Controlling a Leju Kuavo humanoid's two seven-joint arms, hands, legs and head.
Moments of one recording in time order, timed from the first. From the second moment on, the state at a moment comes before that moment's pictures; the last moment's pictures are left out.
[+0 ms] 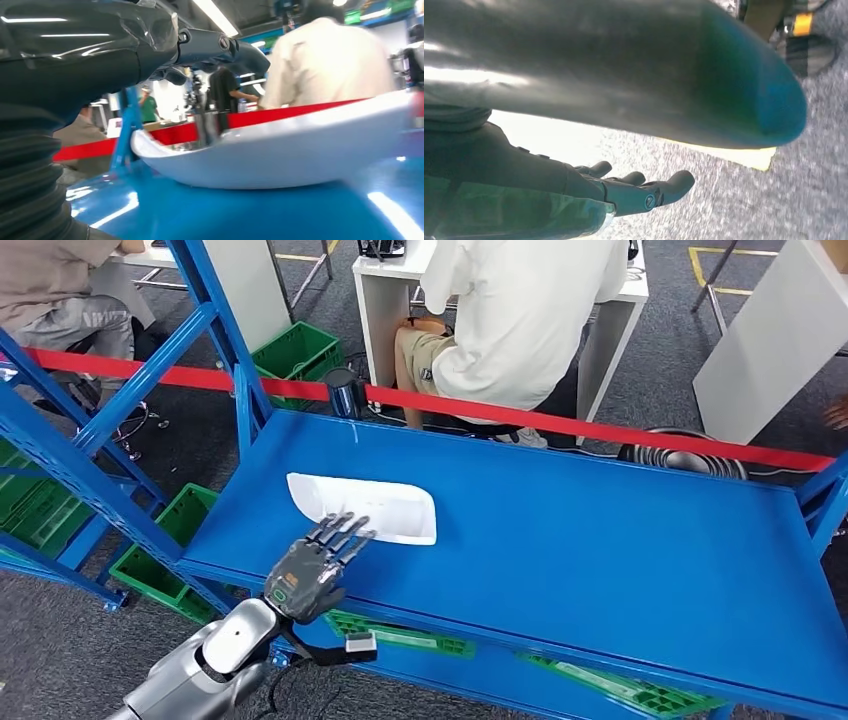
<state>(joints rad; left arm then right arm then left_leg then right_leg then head) -0.35 0.23 -0.83 -0.99 -1.10 0.47 0.02 -0.03 -0.11 0.81 -0.28 -0.69 -0.21 0.03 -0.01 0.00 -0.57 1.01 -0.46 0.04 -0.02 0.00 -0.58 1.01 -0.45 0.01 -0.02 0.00</state>
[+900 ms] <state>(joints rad) -0.46 0.16 -0.78 -0.72 -1.12 0.58 -0.02 -0.04 -0.13 0.82 -0.28 -0.69 -0.22 0.03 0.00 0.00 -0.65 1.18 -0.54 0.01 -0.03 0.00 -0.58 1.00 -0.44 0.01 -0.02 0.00</state>
